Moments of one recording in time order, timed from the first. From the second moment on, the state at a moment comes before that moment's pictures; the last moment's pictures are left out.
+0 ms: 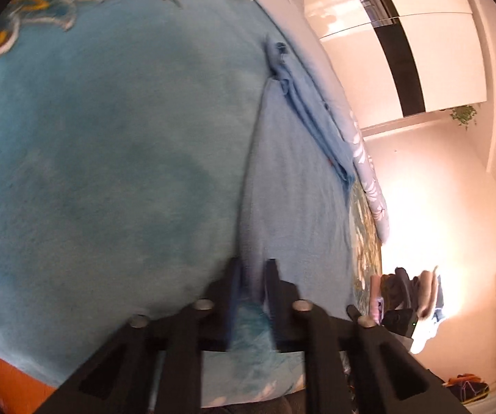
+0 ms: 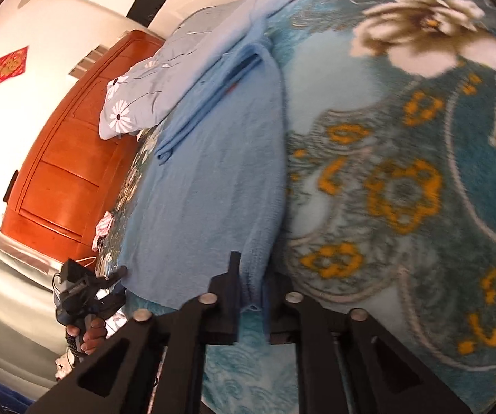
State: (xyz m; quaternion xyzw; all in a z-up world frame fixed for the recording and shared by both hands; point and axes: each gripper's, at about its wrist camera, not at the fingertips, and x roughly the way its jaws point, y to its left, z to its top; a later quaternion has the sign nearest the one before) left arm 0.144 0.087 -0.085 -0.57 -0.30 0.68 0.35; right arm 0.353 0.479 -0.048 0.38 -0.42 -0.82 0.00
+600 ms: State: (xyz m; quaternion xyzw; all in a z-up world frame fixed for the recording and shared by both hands) left arm 0.003 0.187 0.013 -0.49 -0.28 0.72 0.40; right arm 0.238 0.549 0.038 0.28 -0.42 -0.86 0.04
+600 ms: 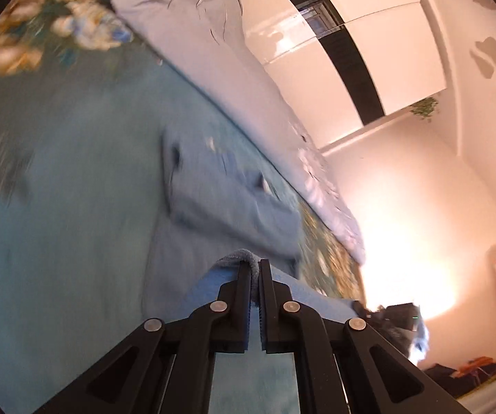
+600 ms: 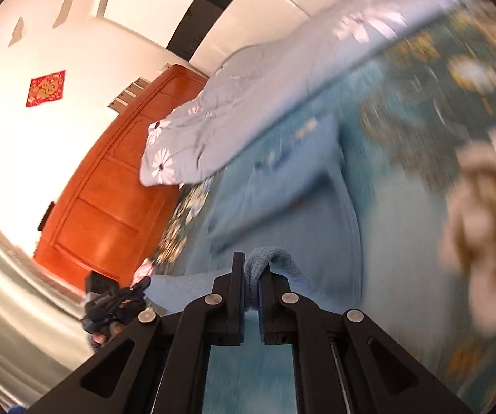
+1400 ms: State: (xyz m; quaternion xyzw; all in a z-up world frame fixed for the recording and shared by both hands) left arm -0.133 0.259 -0.040 -0.52 -0.20 0.77 0.30; right arm 0.056 0.637 0.012 0.38 -0.35 -0.85 -0.09
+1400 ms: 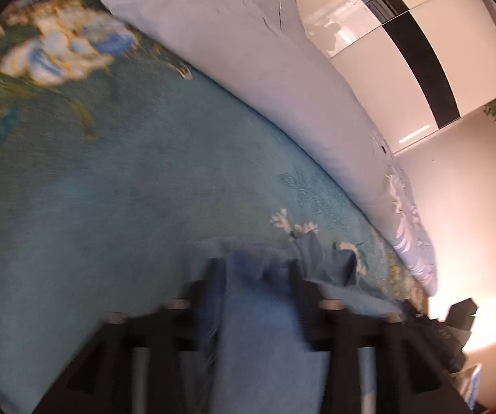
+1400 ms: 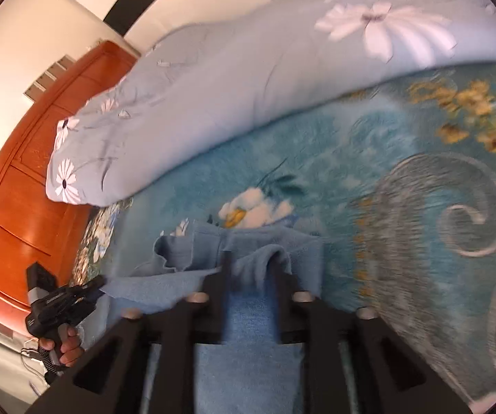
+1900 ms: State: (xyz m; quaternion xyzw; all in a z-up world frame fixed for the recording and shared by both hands) left arm -0.063 0.247 -0.076 -0.58 -0.15 0.72 0.35; right arm 0.135 0.597 -0.036 0.42 -0.42 -0.81 0.00
